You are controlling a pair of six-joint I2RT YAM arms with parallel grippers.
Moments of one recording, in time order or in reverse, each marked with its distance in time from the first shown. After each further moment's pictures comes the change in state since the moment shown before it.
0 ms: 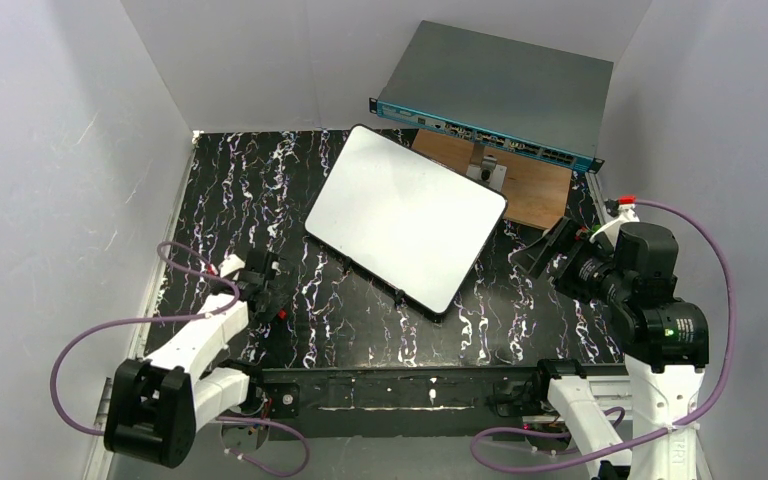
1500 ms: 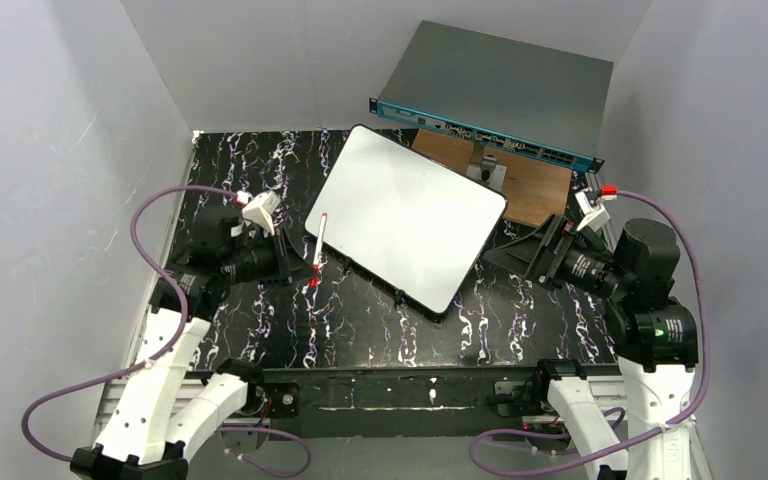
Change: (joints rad) left arm -0.029 -0.273 0.498 -0.293 0.746 0.575; right arm 0.000 -0.030 -0.082 0.253 -0.448 0.126
